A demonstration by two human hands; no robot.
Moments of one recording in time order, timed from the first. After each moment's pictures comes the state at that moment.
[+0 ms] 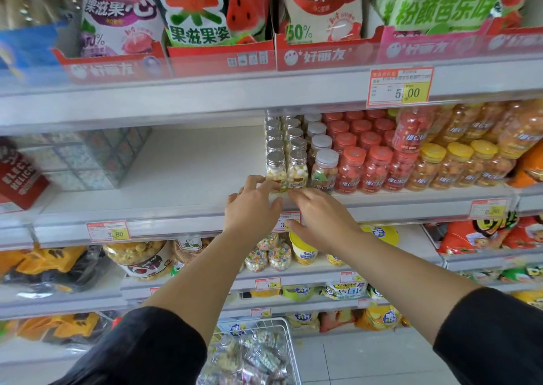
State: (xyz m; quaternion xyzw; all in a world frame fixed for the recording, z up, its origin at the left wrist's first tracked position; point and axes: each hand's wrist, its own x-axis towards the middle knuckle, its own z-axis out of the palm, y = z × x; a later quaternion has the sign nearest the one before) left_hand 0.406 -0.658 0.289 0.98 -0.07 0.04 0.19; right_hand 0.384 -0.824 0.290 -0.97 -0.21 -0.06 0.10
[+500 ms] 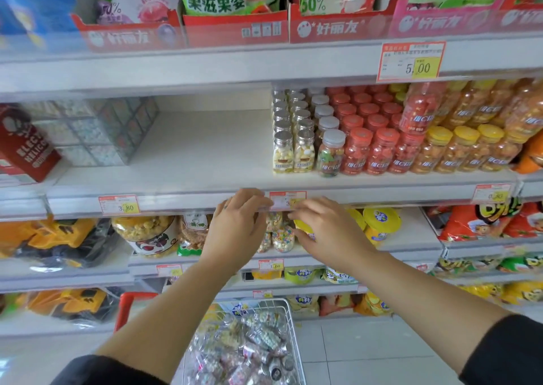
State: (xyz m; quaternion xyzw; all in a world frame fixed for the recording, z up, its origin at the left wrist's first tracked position) left_hand 0.327 -0.614 0.263 0.95 -0.14 0.13 0.26; right_hand 0.329 -0.828 0.260 -0.93 -0.28 -0.14 0.17
